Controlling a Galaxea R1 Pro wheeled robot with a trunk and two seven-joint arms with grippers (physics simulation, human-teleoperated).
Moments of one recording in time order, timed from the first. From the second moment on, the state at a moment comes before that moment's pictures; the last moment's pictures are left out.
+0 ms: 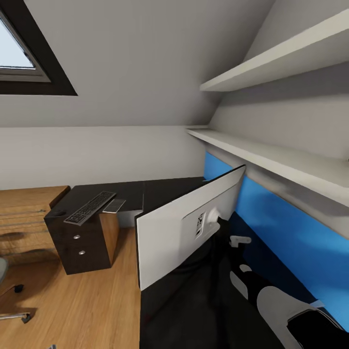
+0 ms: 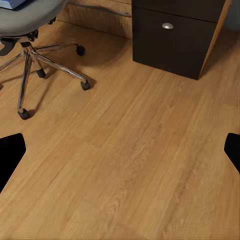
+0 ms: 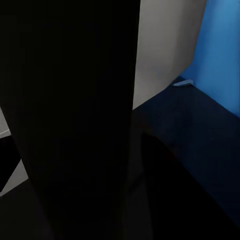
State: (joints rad) left arm 0.05 0.16 0.01 -0.84 0.45 -0.32 0.44; right arm -0.81 -0.02 0.35 -0.20 -0.38 -0.44 -0.10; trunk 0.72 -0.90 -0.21
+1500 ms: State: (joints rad) left arm 0.05 0.16 0.01 -0.84 0.45 -0.28 0.44; right arm -0.81 -0.04 0.36 -0.20 -0.40 -0.45 -0.11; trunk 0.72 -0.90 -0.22
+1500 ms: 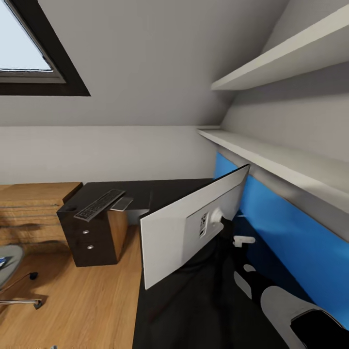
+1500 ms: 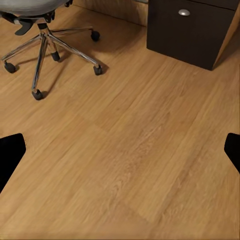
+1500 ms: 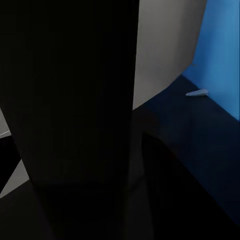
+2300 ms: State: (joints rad) left arm 0.05 0.16 0.01 -0.84 0.45 -0.28 0.44; right arm -0.81 -0.02 0.36 -0.20 -0.38 -0.45 -0.10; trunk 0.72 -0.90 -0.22
